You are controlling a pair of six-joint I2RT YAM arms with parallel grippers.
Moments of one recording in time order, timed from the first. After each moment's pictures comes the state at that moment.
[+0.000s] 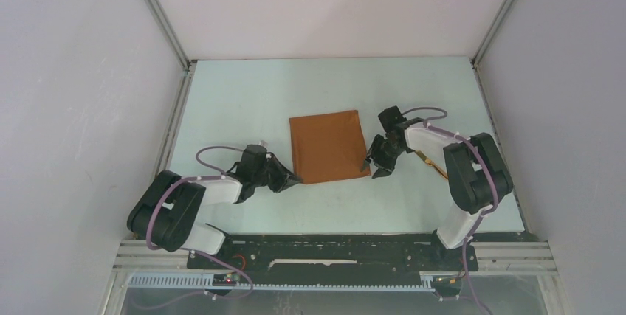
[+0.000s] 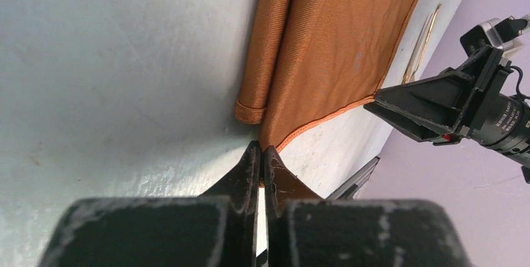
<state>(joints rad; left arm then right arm) -0.43 1.42 0.35 0.30 0.35 -1.15 0.34 1.72 0.97 -0.55 -0.32 0.85</state>
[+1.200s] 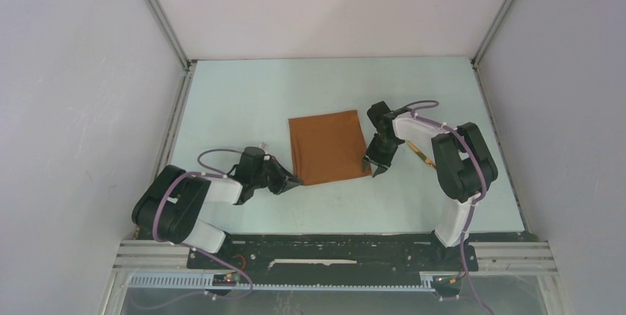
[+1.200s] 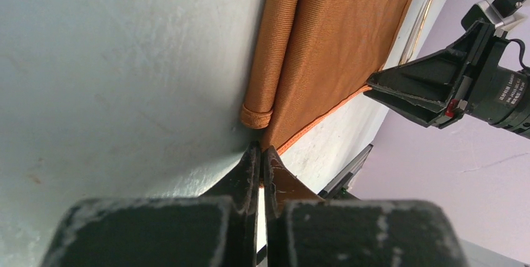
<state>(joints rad) -0.40 1.47 0.32 0.41 0.43 -1.15 0.42 1.85 1.17 -0.78 -0.12 0.92</state>
